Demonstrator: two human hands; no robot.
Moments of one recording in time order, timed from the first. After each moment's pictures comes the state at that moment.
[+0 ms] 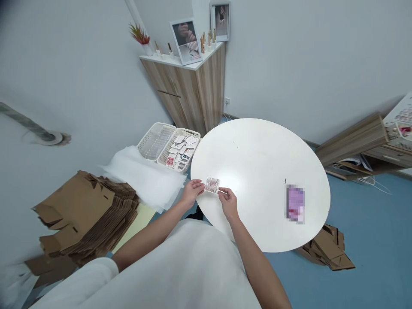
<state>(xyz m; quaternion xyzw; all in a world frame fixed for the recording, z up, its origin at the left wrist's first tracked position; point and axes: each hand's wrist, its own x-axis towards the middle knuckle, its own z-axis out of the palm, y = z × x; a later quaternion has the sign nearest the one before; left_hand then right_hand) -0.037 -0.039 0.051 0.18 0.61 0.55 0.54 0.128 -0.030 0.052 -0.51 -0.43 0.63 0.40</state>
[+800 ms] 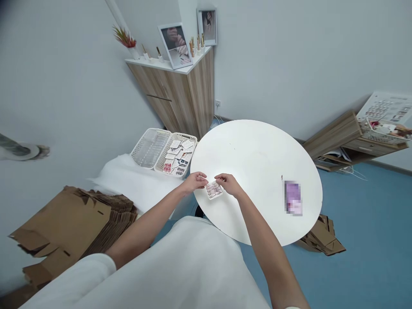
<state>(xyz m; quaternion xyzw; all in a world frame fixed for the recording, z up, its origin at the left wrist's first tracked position) -0.085 0.012 0.079 0.36 0.53 0.37 0.68 0.110 0.046 0.097 -0.48 -0.59 0.62 0.21</state>
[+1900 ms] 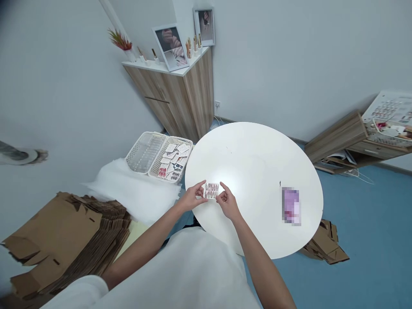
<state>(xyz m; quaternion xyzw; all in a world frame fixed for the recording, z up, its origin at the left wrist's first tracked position) -0.056 -0.008 0.083 0.59 0.56 0.32 0.48 0.135 0.006 0.067 -0.49 -0.55 0.59 0.33</state>
